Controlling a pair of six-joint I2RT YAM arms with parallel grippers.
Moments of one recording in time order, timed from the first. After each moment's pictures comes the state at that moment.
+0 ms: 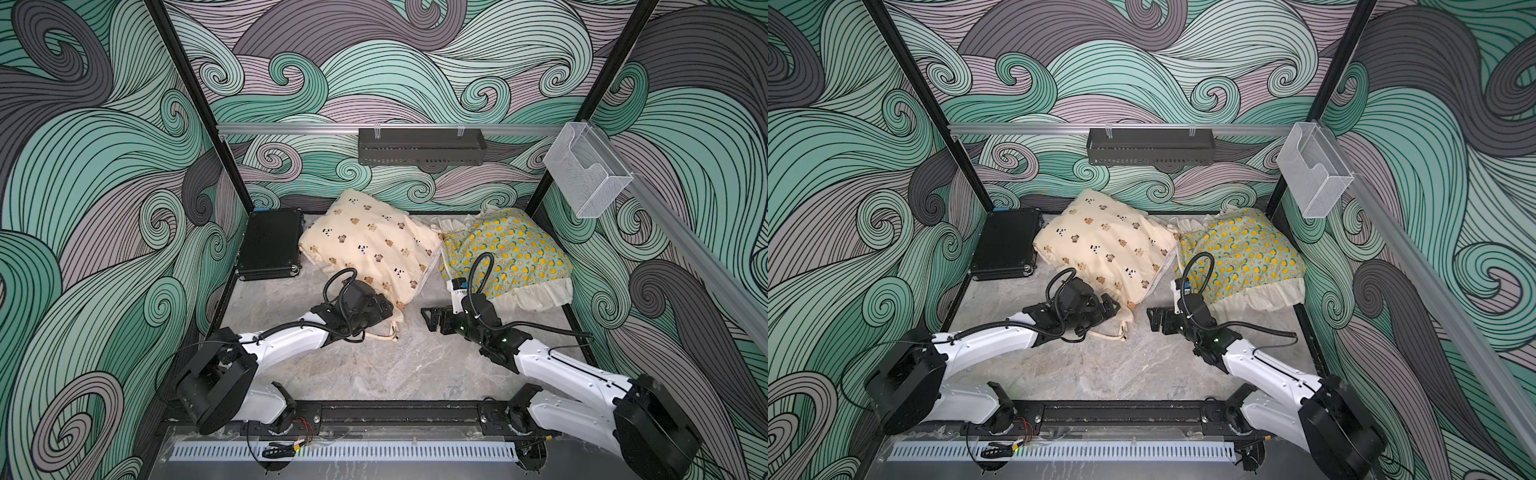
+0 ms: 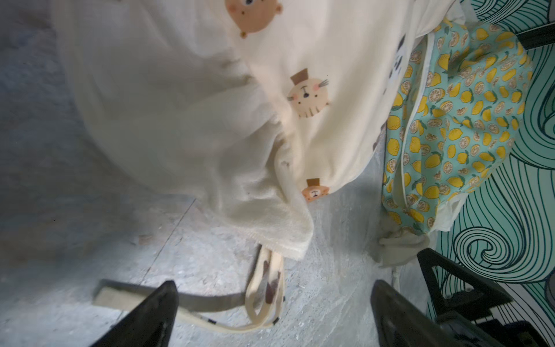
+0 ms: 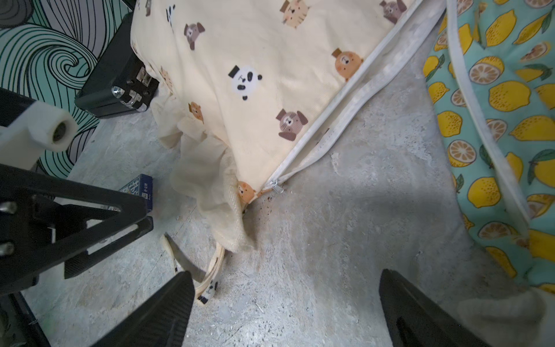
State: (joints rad) left arm -0.75 1.40 0.71 -0.13 0.00 -1.13; right arm 0.65 1.07 0.42 0.06 0.01 0.49
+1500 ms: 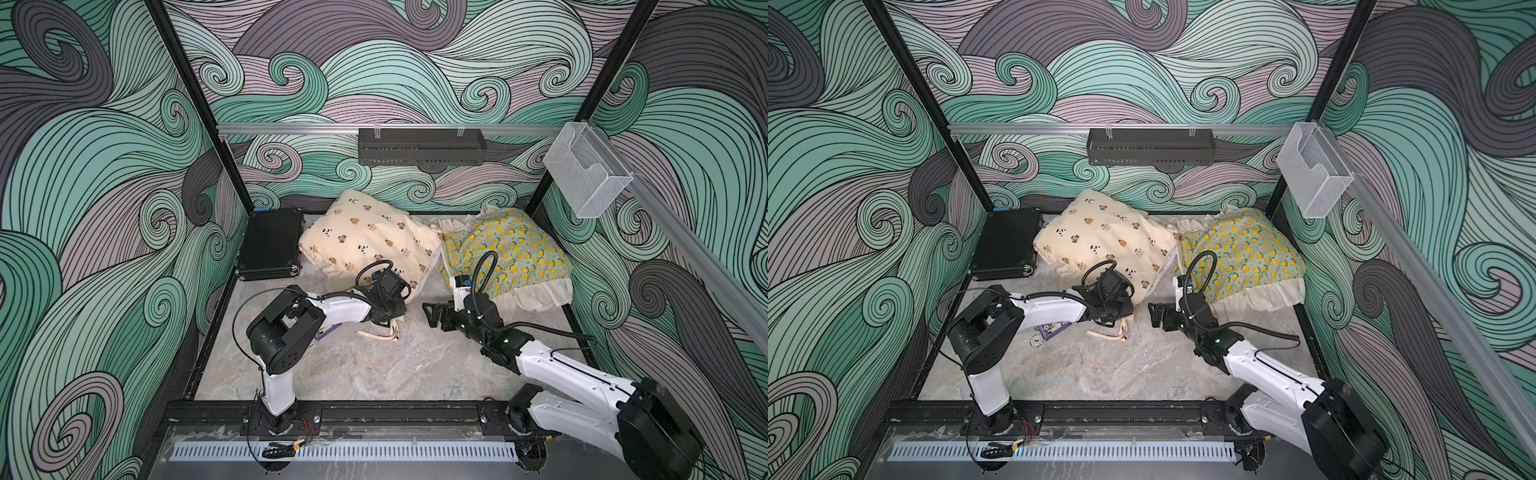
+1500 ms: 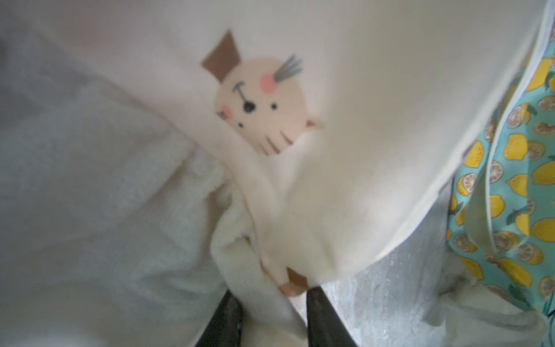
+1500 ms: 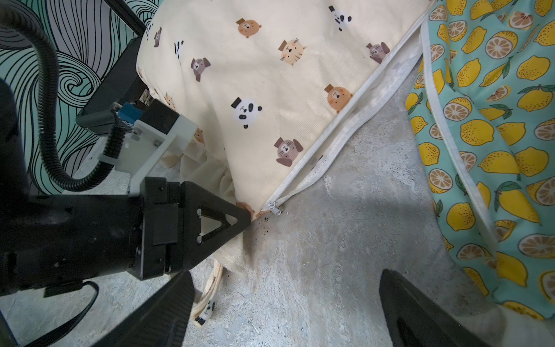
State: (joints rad) left arm -0.80 1.83 1.04 -0.23 -0.05 -1.05; right arm 0.65 1.06 0.42 0.09 0.05 0.47
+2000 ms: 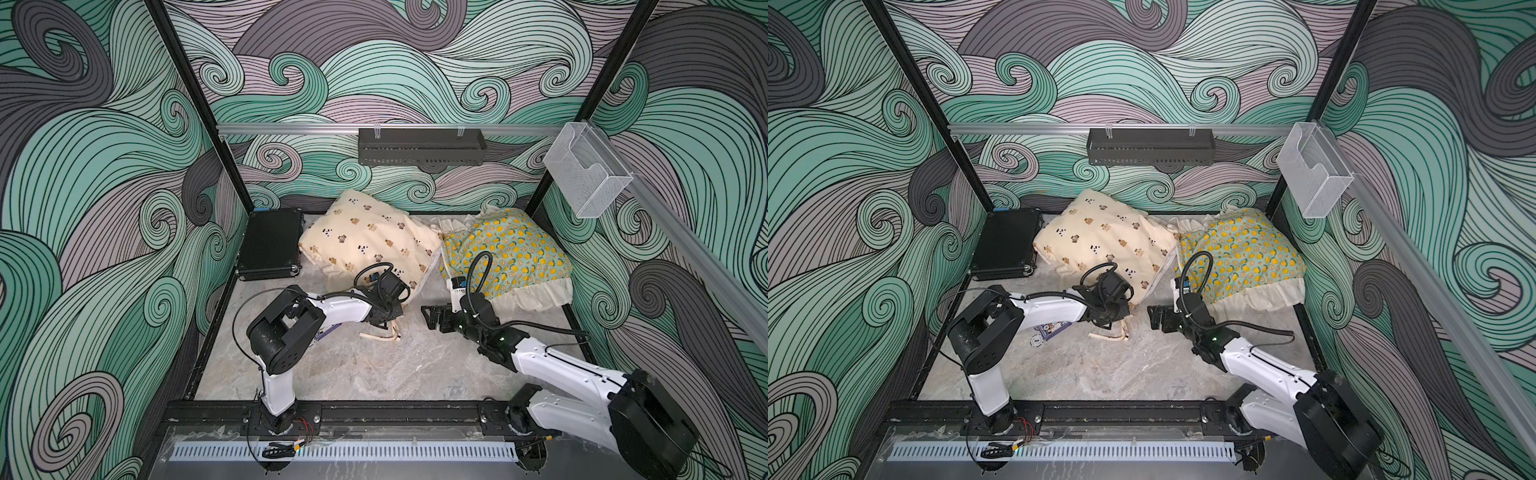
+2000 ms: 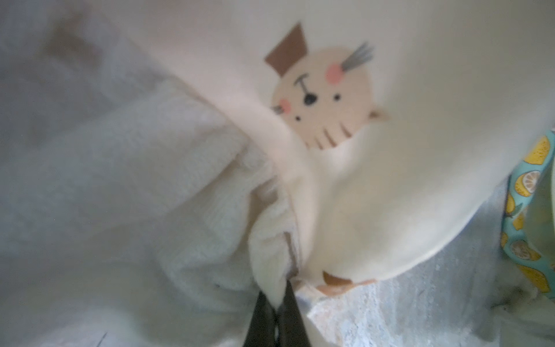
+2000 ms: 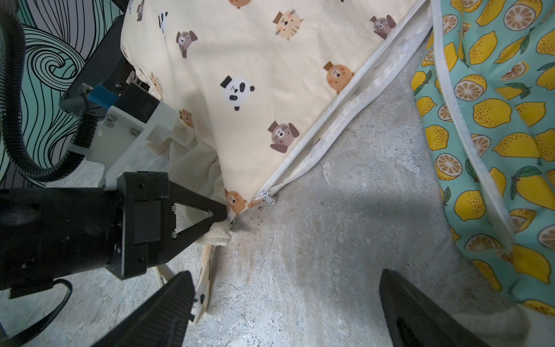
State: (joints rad) left arm -0.80 1.83 1.05 -0.30 -0.11 -1.02; right arm 0.65 1.11 0.42 0.09 0.03 0.47
